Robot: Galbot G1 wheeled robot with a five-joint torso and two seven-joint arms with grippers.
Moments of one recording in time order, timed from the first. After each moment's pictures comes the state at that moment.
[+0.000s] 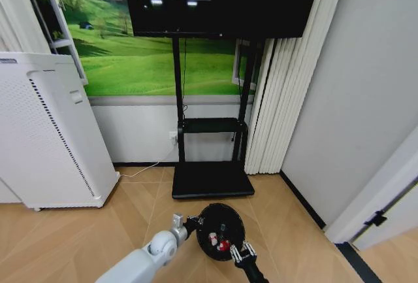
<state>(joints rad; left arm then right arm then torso) 0.88 -1.04 0.28 -1.57 -0.86 0.18 -0.09 -1.72 1.30 0.35 1.86 0.18 0.35 0.00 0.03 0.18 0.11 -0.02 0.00</state>
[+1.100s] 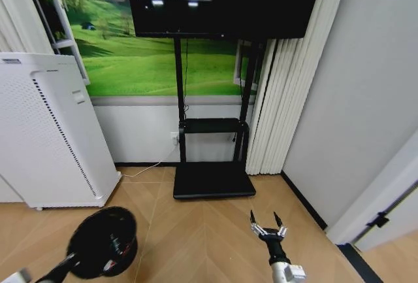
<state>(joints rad) 2.09 -1.10 -1.19 -2.13 -1.31 0.30 -0.51 -1.63 1.37 0.49 1.87 0.22 0.37 0.15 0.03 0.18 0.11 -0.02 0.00</state>
